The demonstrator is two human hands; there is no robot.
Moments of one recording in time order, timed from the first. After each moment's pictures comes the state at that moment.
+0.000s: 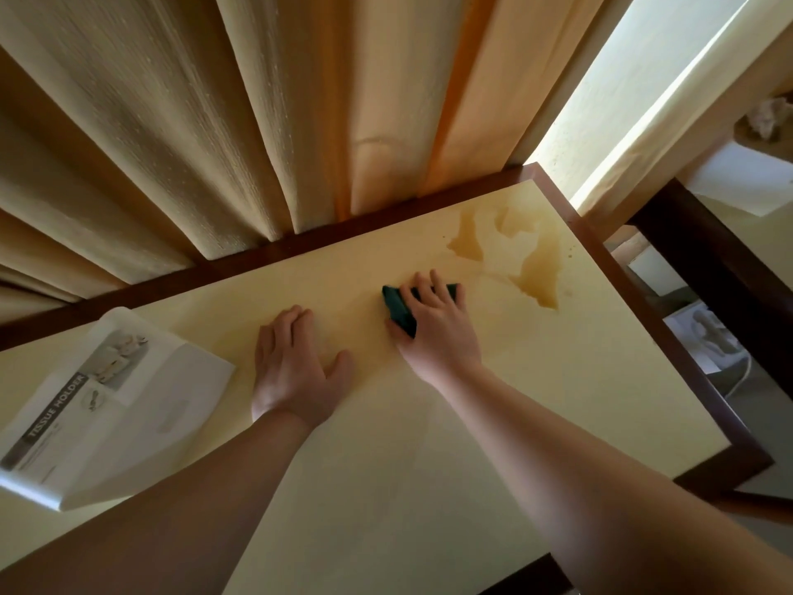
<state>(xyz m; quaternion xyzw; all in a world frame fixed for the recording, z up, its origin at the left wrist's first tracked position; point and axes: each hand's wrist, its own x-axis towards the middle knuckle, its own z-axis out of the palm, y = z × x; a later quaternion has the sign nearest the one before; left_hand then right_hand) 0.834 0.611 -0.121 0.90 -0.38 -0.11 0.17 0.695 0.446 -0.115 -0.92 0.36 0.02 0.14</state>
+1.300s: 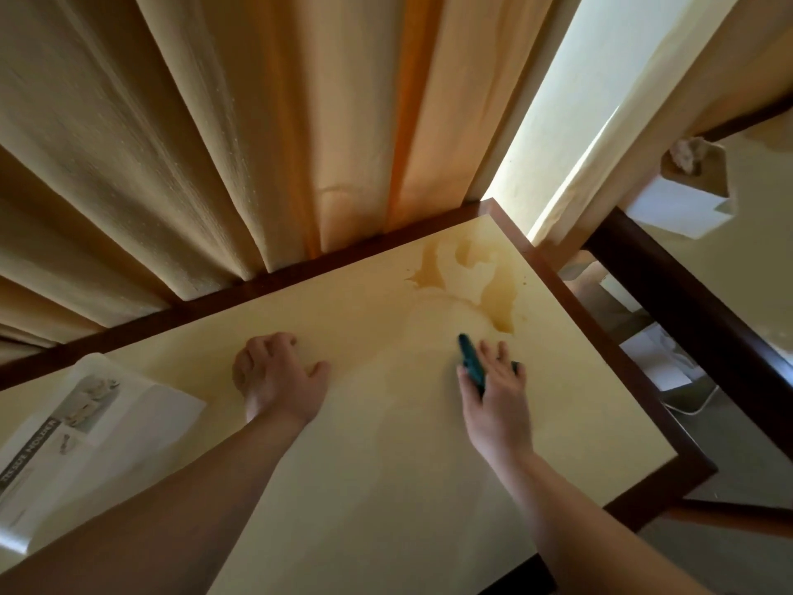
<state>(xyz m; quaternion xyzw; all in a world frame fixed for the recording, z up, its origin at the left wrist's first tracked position) 0.827 0.569 -0.106 0.94 -0.30 -0.10 0.15 0.570 0.449 -0.118 -0.81 0.51 -0.17 0.24</state>
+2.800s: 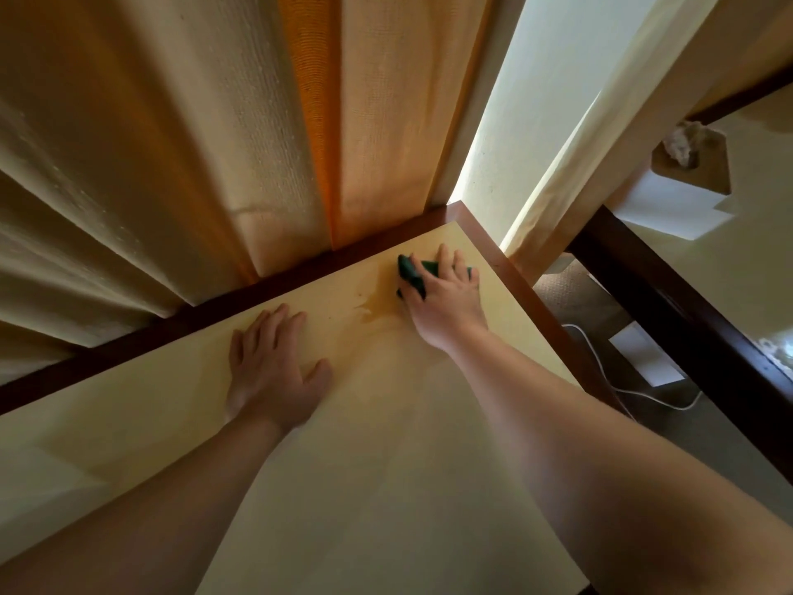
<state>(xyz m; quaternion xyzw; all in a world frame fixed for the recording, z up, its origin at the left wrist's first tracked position) 0.827 0.470 -0.125 0.87 -0.47 -0.08 0.11 0.656 0.267 -0.105 -0.85 0.48 0.03 0.22</state>
